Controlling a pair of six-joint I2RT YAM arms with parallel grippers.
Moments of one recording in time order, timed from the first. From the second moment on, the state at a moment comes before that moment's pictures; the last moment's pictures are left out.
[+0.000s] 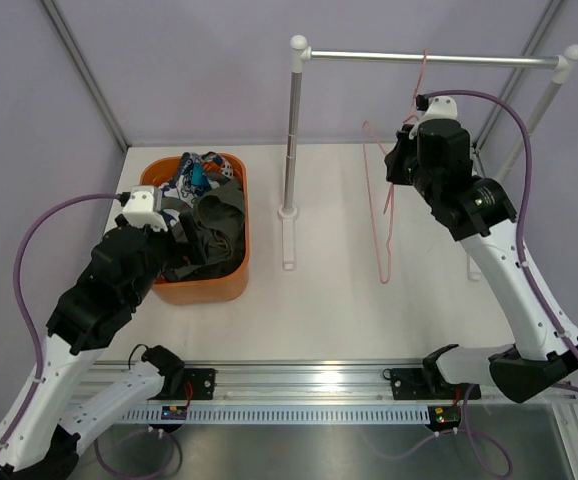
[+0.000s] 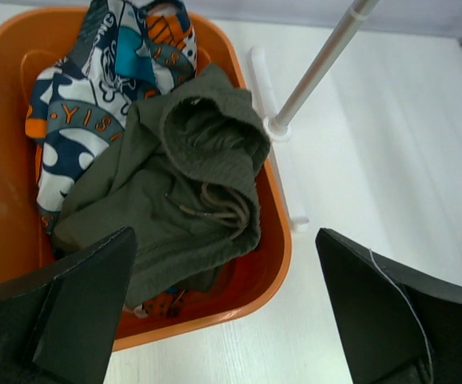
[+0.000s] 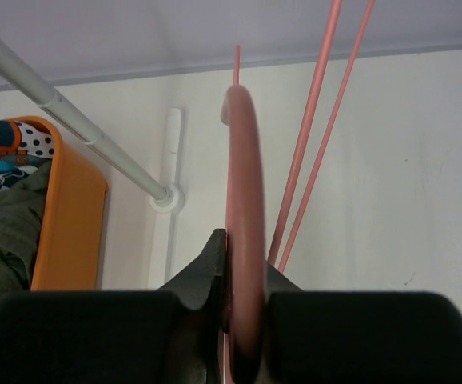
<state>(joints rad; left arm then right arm) -0.56 0.69 1.13 -0.77 -0.32 -0.34 0.47 1.29 1.64 -0.72 0.30 0.33</state>
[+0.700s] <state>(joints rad) -0.56 0.54 0.89 -0.76 -0.27 -0.25 0.42 1.55 2.00 -0.73 0.15 0.25</state>
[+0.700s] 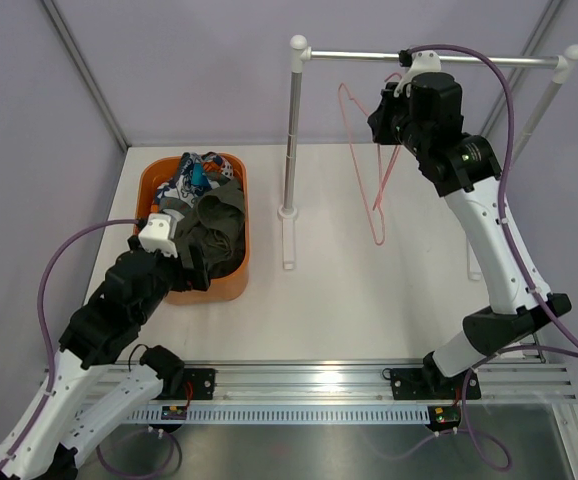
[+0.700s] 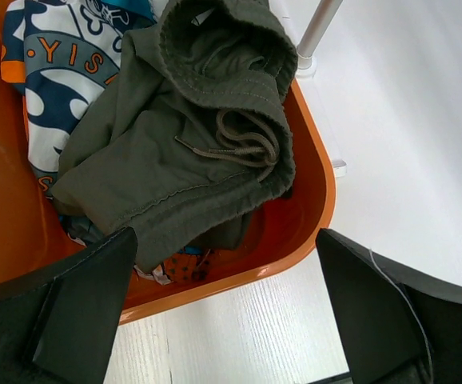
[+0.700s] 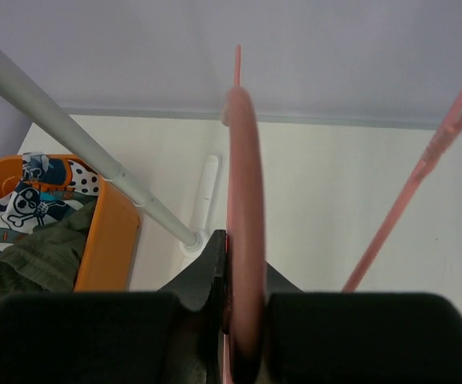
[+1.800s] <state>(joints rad) -0.56 0.48 0.81 -0.72 -0.22 -0.23 0.62 1.68 2.28 -0.75 0.25 0.34</state>
